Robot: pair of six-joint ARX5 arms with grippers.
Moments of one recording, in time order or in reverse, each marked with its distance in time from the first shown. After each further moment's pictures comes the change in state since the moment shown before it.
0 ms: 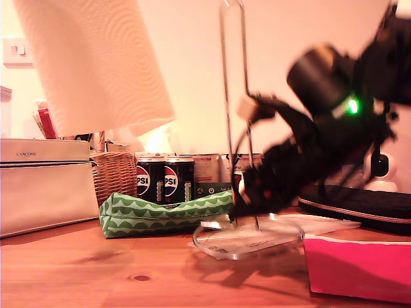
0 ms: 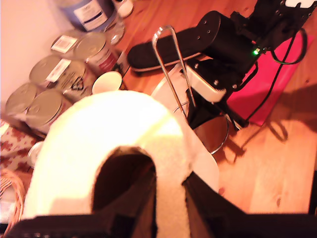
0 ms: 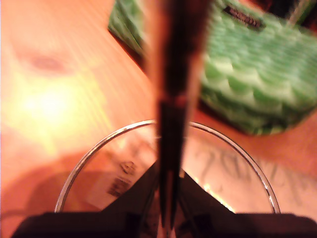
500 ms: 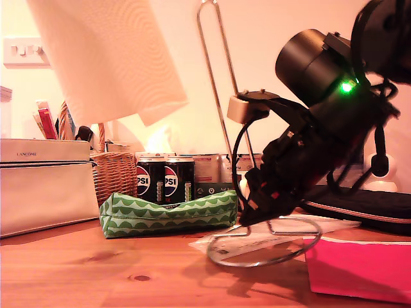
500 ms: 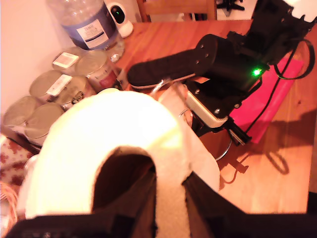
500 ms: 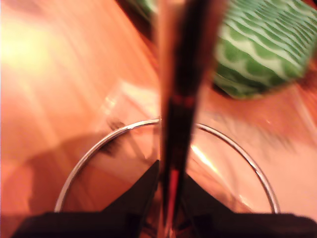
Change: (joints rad) left arm 0.114 0.000 0.000 0.030 0.158 0.015; right arm 0.040 -0.063 0.106 -0.375 0.266 -0.079
